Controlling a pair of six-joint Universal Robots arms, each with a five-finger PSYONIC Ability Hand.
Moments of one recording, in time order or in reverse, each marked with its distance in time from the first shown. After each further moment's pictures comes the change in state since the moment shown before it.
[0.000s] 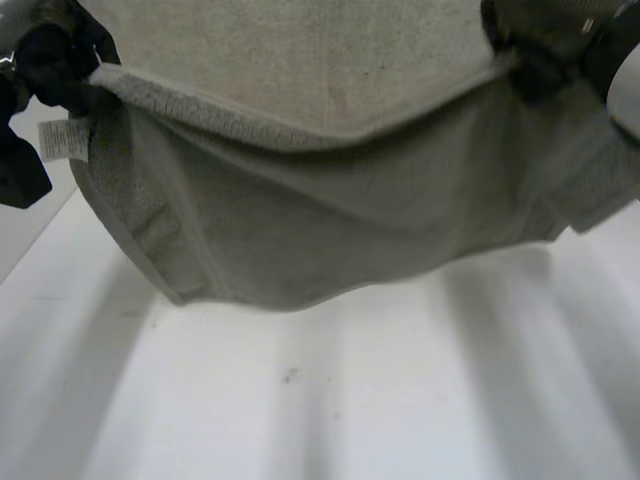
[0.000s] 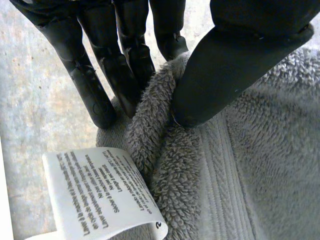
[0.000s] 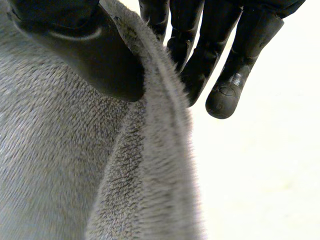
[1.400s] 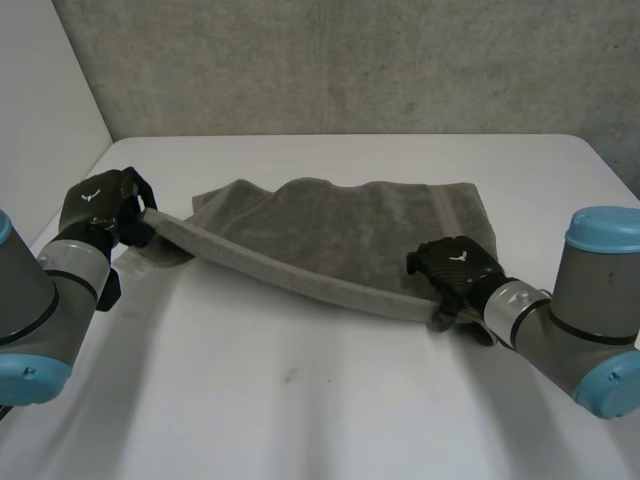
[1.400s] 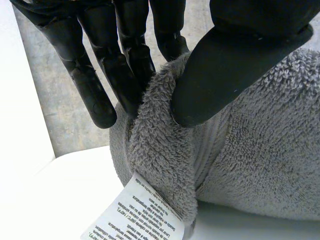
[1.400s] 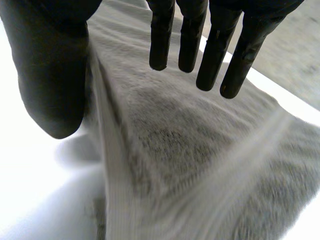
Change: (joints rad) left arm 0.001 -0.299 -0.447 0.630 -0.138 0.120; right arm -0.068 0.398 0.562 -0.562 -0.170 0.163; left_hand 0.003 0.001 0.000 0.000 0.001; right_hand -0.881 -0.859 -0.860 -0.872 -0.912
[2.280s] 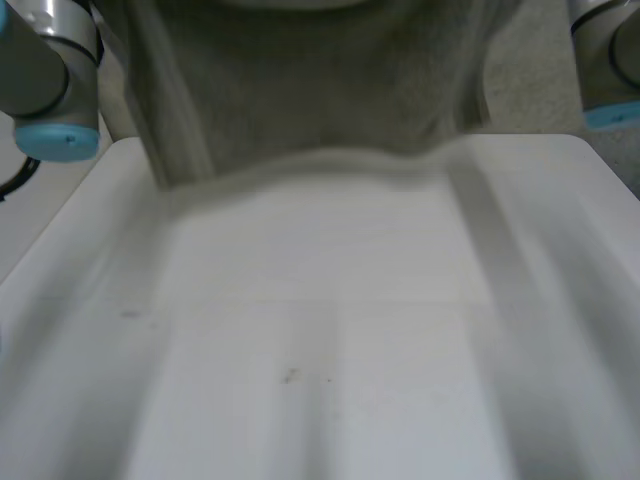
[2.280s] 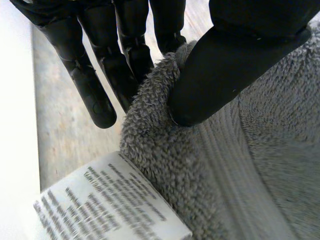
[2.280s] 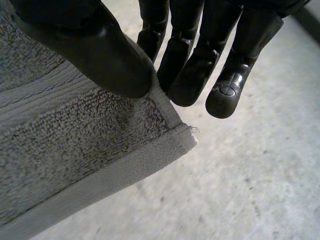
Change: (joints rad) left arm -0.052 -0.501 1.337 -0.159 -0.064 0.061; right arm -0.043 0.325 -1.412 -0.116 0.132 -0.159; left_hand 0.001 0.001 0.000 0.000 0.001; right_hand 0.881 0.861 0.869 0.875 0.934
